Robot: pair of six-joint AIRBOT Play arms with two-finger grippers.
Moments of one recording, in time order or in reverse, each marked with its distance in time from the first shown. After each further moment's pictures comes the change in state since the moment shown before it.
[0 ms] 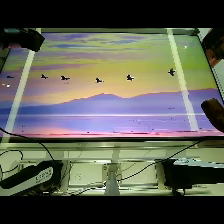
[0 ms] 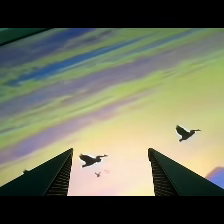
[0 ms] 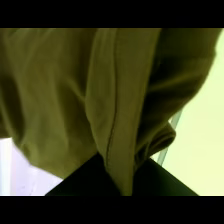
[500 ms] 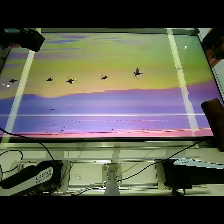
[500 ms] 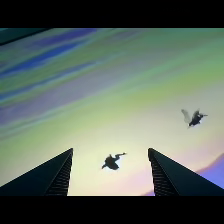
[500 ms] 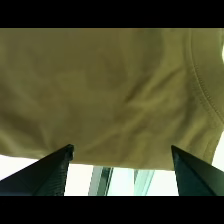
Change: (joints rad) left arm 0.000 0.000 0.000 -0.001 0.000 0.000; right arm -0.008 0.021 -0.105 -0.015 -0.070 -0.017
